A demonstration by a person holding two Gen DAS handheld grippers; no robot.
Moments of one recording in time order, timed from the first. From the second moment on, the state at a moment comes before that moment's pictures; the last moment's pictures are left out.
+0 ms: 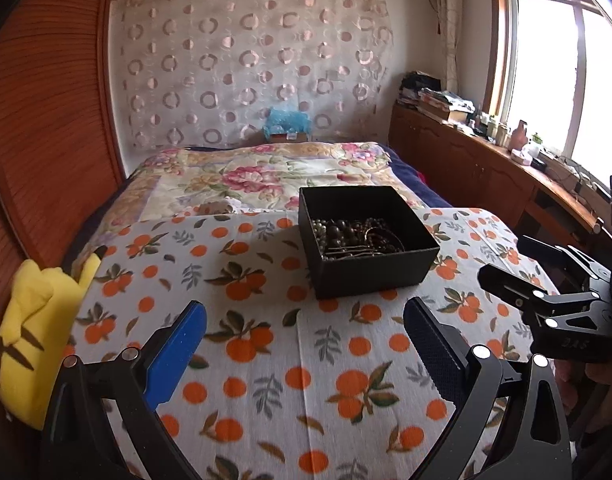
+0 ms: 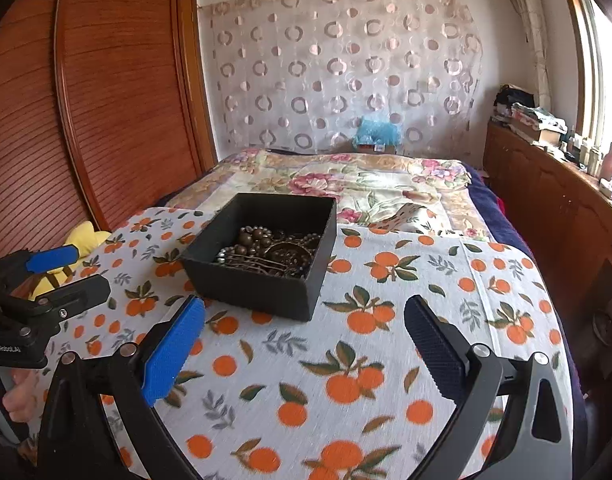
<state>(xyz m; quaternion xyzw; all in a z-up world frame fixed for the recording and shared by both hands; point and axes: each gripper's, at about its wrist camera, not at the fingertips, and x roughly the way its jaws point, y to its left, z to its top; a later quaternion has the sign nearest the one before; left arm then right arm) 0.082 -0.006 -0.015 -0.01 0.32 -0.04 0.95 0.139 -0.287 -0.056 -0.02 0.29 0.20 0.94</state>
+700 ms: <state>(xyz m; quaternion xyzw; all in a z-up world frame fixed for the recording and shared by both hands) 0.015 -0.010 0.039 0.00 0.24 -0.03 0.97 0.059 -0.299 0.000 -0.01 0.20 0.18 0.96</state>
